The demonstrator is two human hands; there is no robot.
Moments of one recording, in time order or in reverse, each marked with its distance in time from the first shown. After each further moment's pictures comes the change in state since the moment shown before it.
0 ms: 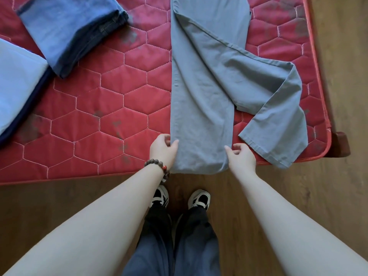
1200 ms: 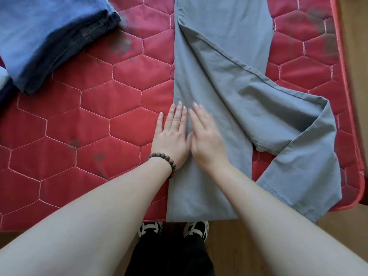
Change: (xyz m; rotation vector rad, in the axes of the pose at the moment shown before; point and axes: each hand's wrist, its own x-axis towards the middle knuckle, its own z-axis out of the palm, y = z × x) left_hand 0.138 0.037 0.032 0.942 0.082 0.596; right_hand 0.091 -0.123 0.089 -0.297 -0.004 -0.933
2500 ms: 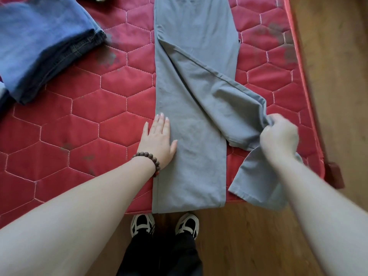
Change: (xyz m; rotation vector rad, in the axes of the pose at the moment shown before) left_hand -0.019 0.012 -0.035 -0.058 -0.138 -0.017; right_hand -0.040 0.086 -0.166 -0.229 0.255 0.728
